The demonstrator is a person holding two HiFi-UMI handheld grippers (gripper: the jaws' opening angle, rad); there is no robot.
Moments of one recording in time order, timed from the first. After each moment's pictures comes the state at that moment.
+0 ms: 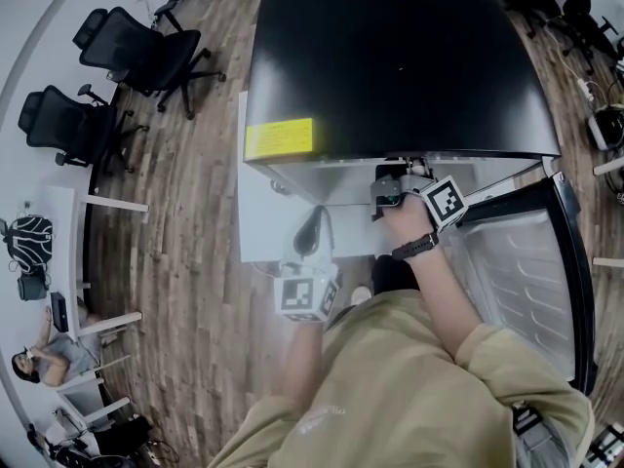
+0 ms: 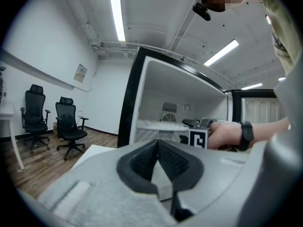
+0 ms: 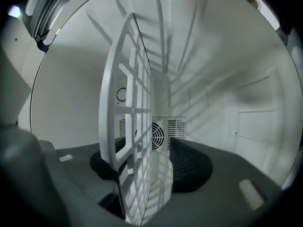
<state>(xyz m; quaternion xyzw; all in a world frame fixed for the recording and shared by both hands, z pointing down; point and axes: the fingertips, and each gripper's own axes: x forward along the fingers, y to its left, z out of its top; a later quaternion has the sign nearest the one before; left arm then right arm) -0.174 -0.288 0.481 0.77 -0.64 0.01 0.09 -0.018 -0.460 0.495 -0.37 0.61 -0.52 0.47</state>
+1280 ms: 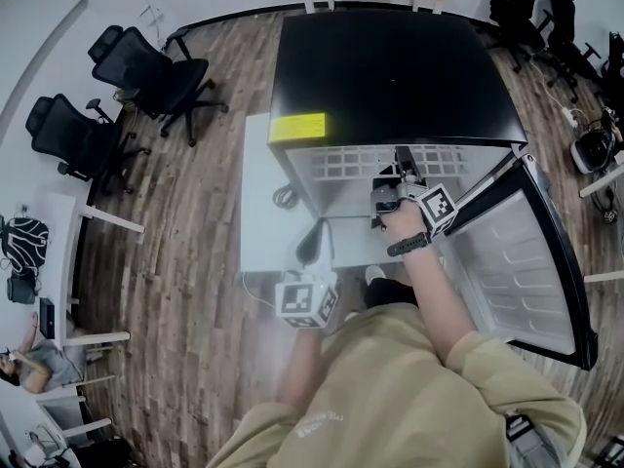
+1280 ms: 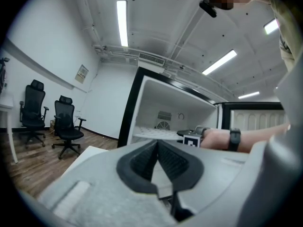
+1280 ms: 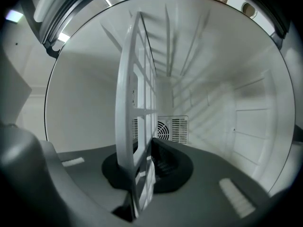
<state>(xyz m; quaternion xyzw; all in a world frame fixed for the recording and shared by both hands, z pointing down) -0.167 -0.239 0.457 0.77 -0.63 -0.03 0.09 -0.013 -0.427 0.484 -0.36 0.60 -0.53 0.48</state>
